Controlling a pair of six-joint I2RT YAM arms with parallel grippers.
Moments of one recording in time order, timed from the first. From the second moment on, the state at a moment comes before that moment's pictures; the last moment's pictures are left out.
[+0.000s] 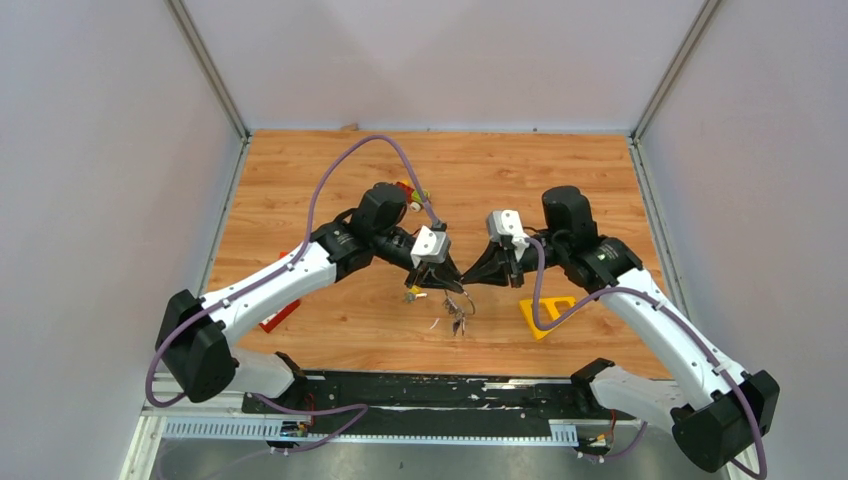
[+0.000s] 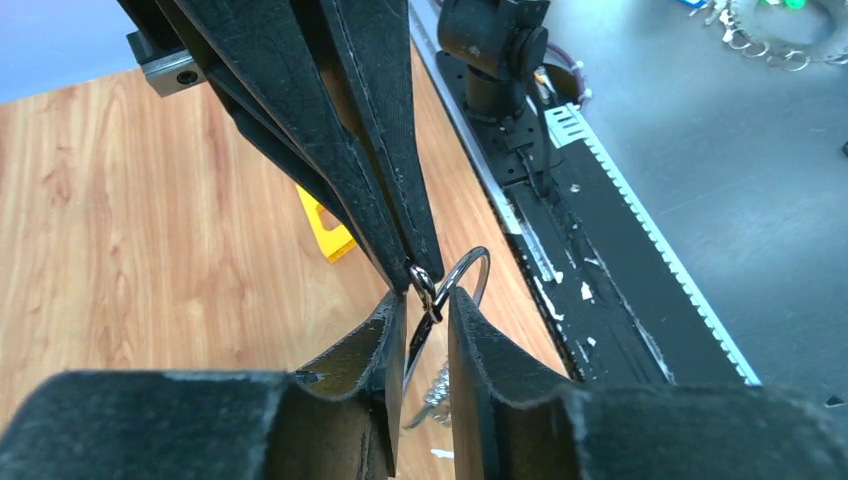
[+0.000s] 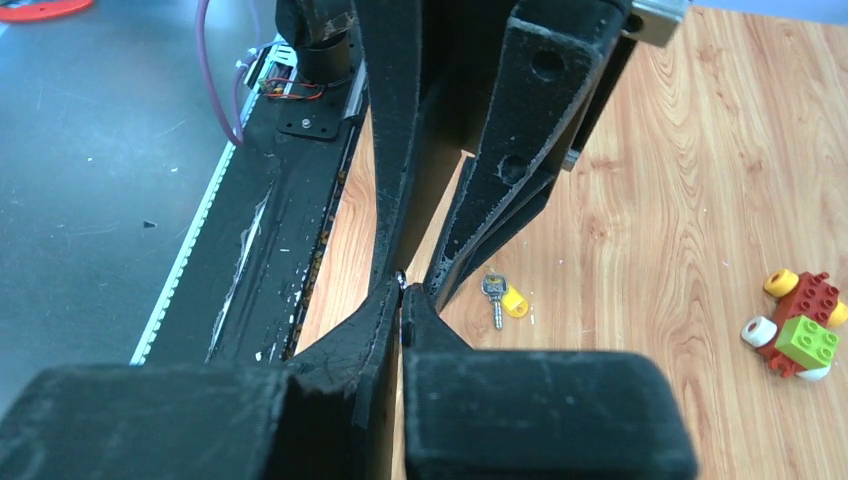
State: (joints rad) left arm -0.78 1.36 1.09 -0.27 1.10 0.55; right arm 0.52 1.06 1.00 -0.50 -1.14 -0.61
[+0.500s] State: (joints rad) left arm -0.77 1.34 1.09 -0.28 1.01 0.67; right arm 0.52 1.03 0.99 -0.35 -1.09 -0.37
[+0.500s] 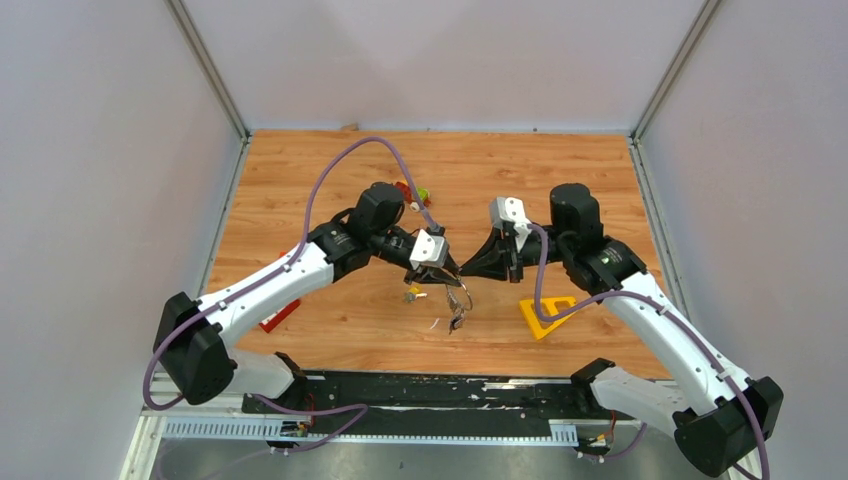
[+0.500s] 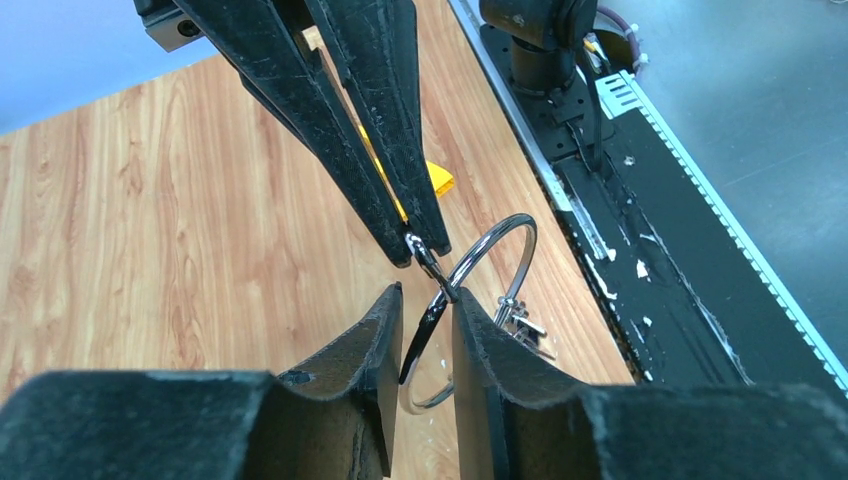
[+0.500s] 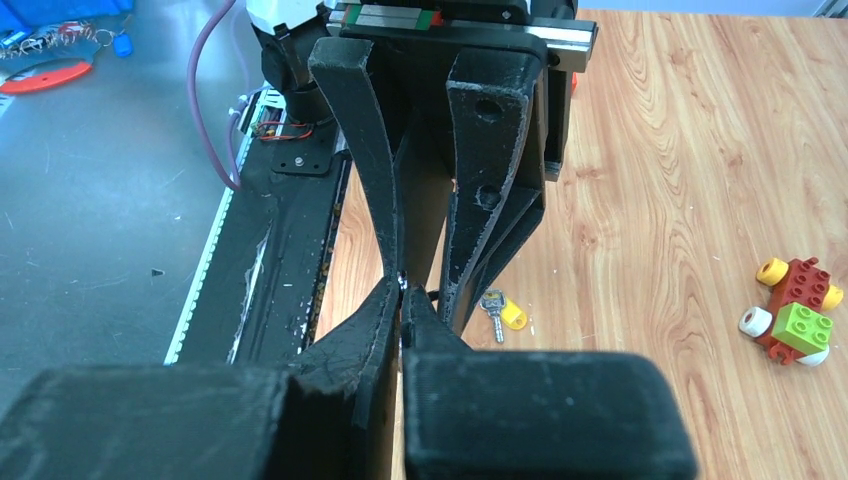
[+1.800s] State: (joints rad) left arm -0.77 1.34 1.10 -0.33 1.07 0.71; right arm 0.52 1.03 0.96 -0.33 -1.06 -0.36
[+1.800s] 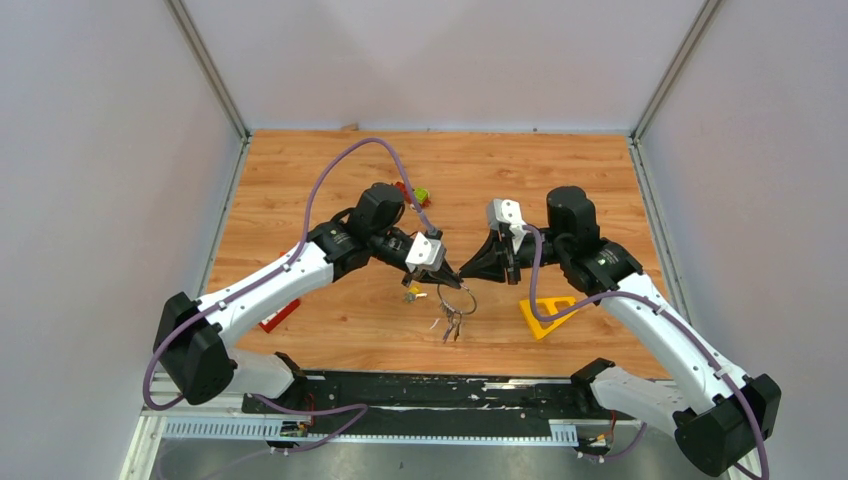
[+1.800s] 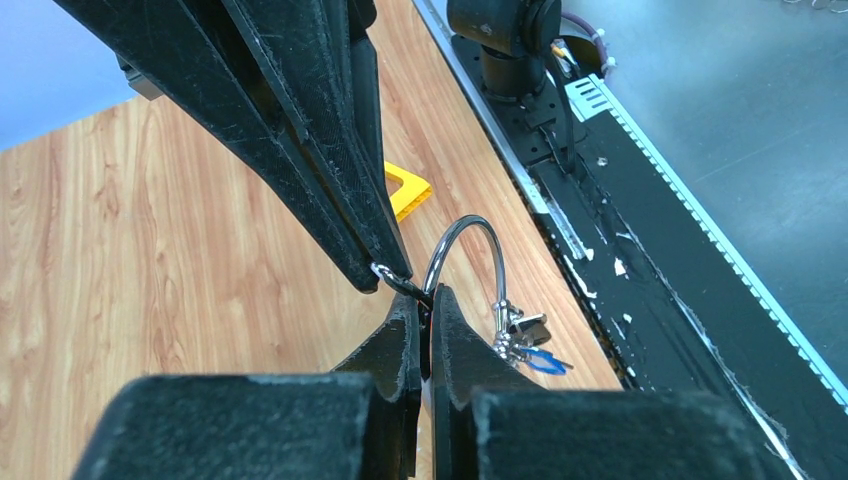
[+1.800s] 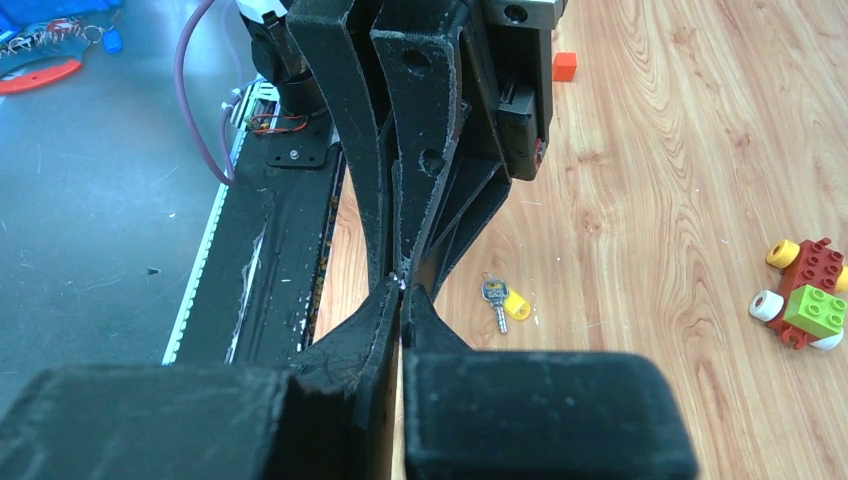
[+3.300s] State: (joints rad) left arm -0.78 1.34 1.10 -0.49 1.12 0.89; right arm 0.57 1.07 0.96 -0.46 -1.14 -0.52
